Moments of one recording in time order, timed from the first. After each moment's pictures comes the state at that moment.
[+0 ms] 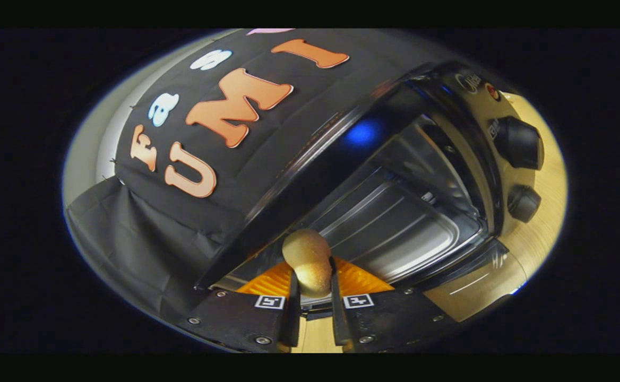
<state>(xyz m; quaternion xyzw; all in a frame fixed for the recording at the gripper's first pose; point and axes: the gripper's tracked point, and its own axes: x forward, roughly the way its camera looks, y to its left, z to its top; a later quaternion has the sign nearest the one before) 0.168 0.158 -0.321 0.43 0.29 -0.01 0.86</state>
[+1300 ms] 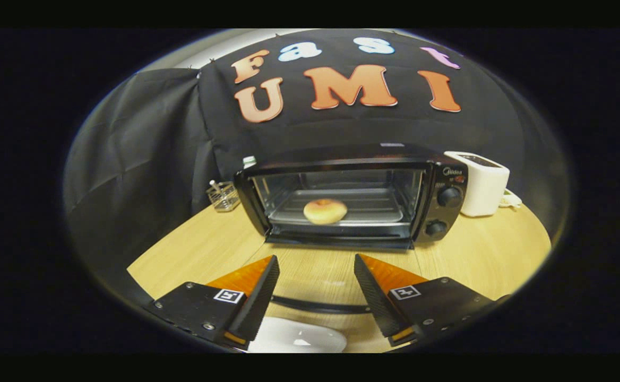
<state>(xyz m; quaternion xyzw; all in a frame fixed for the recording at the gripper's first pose) -0.008 0.167 -0.279 0.08 0.36 0.10 0.92</state>
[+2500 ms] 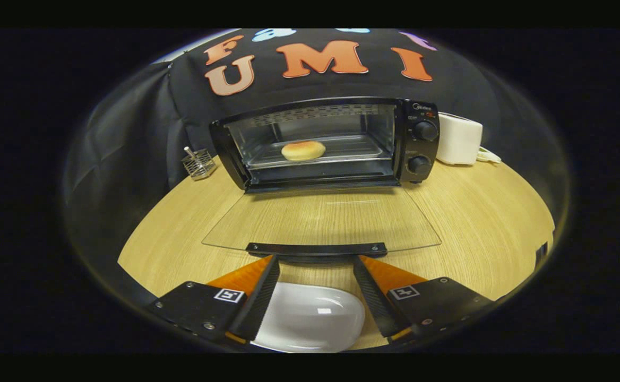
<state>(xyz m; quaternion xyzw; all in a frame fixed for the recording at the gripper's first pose) -0.069 0.165 -0.325 0.09 0.45 0.02 0.89</state>
